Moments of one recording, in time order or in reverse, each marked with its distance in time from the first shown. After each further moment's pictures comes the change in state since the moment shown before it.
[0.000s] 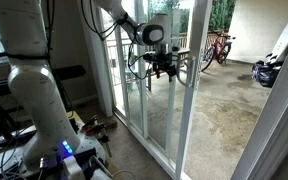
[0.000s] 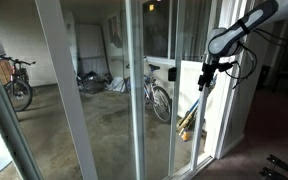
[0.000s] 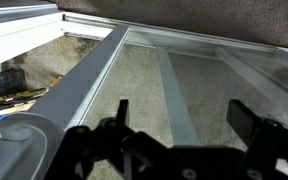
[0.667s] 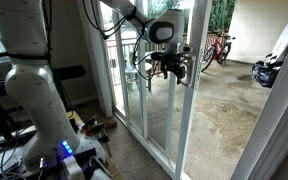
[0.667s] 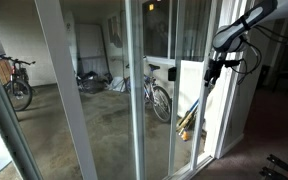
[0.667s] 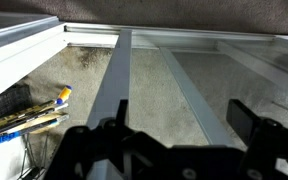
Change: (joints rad) arm -0.091 0.006 -0.042 0.050 0.101 -0.071 -0.105
